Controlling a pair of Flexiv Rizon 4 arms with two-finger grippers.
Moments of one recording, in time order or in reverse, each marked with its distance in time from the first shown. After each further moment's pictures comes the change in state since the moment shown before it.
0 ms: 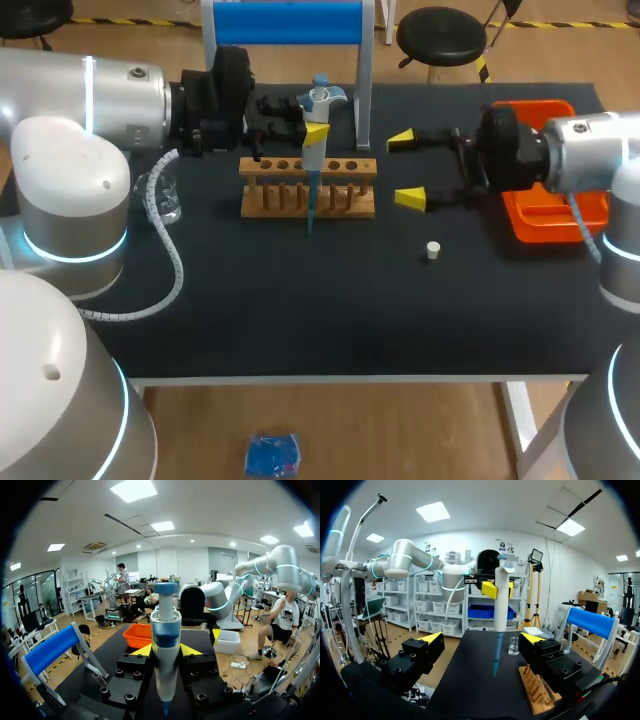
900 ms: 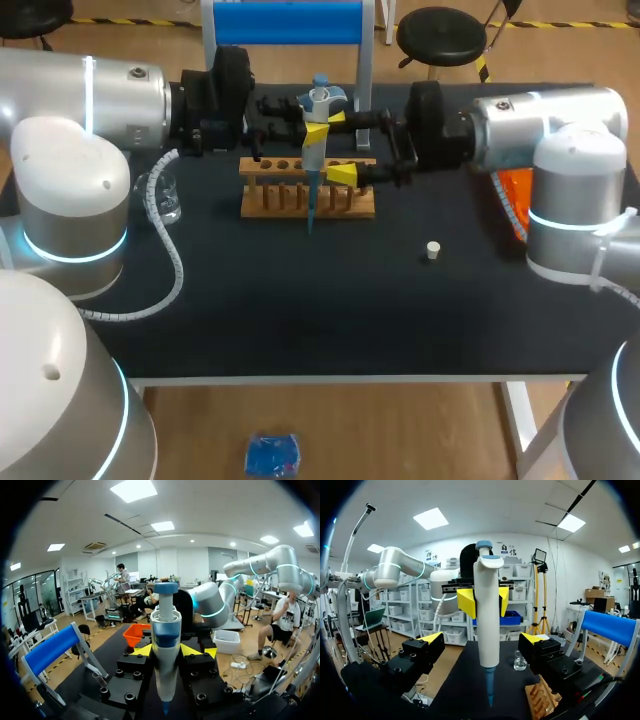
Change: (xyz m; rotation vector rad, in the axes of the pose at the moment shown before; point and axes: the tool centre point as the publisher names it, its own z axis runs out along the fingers) left arm 0.000 0.000 0.000 0.000 0.000 0.000; right arm -0.027 0.016 0.081 -0.052 0.059 0.058
